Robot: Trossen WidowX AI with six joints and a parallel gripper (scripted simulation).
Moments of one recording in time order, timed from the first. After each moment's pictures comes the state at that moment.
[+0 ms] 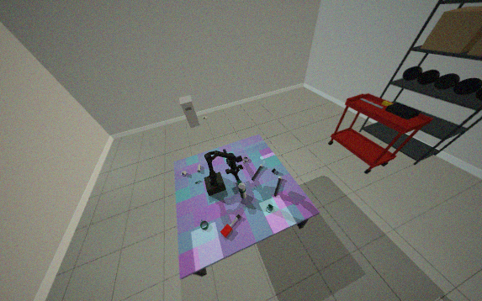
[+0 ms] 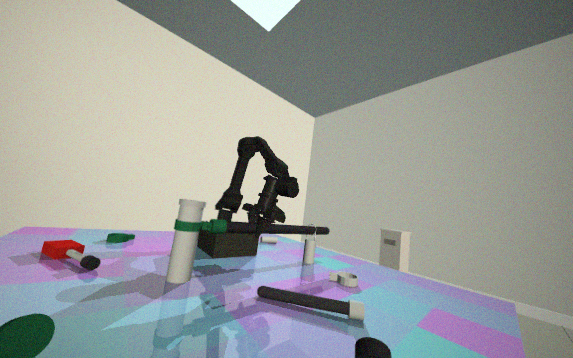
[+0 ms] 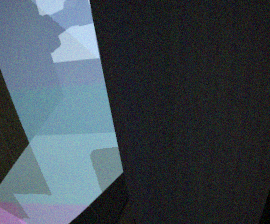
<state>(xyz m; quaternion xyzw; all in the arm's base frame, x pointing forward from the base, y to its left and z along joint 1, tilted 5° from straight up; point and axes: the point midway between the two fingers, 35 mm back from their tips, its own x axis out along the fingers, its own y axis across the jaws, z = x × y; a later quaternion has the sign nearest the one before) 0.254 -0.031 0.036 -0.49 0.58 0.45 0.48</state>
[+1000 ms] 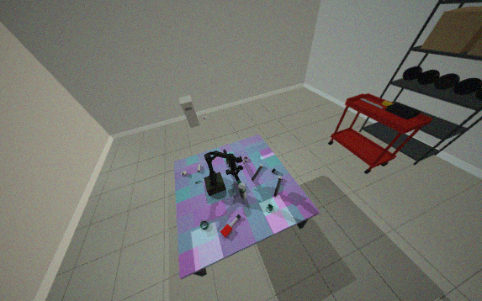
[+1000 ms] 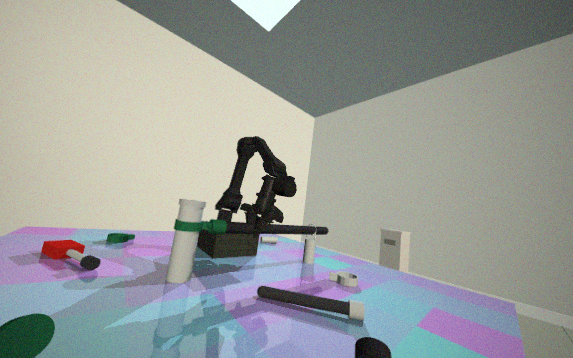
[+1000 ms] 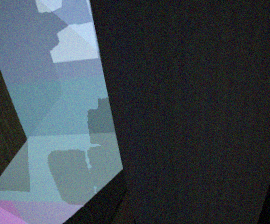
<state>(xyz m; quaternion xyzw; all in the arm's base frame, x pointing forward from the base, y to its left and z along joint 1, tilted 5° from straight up) 0.251 -0.038 0.034 -0.49 0.58 0.45 0.48</state>
